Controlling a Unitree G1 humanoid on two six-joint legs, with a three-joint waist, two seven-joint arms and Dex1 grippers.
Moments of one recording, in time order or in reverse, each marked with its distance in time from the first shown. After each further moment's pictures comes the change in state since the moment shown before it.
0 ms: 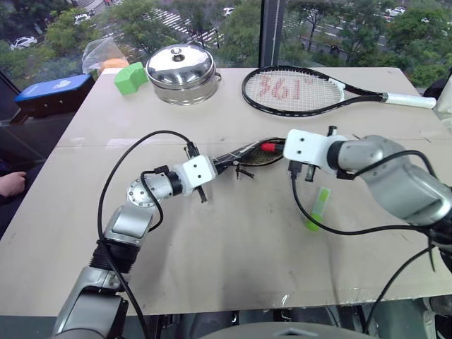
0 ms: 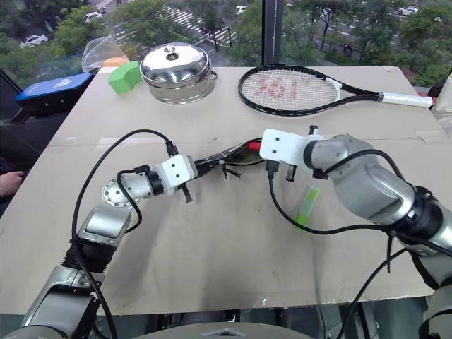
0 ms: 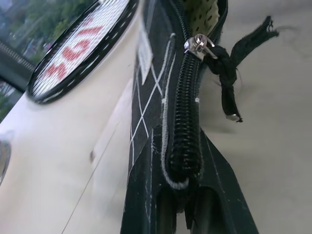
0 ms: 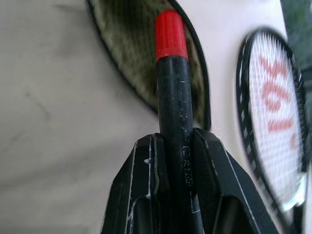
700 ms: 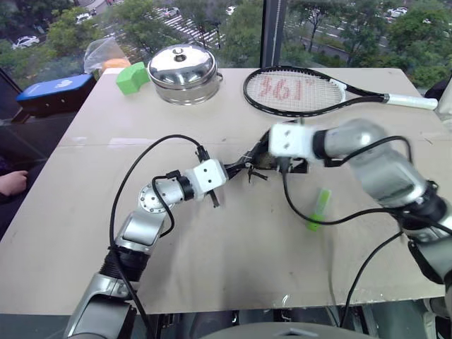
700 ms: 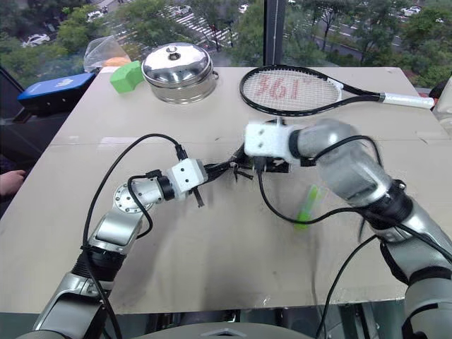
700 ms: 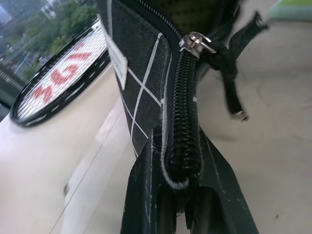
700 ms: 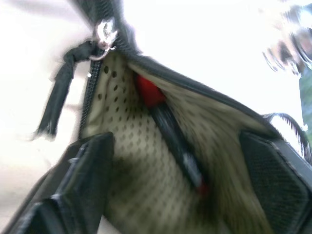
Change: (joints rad) left arm 0.034 -0.054 -0.016 -0.085 -0.018 0.059 0.028; right arm 0.050 0.203 -0.313 0.069 0.014 -0.021 0.256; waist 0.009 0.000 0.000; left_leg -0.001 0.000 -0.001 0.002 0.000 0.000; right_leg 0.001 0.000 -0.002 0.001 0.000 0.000
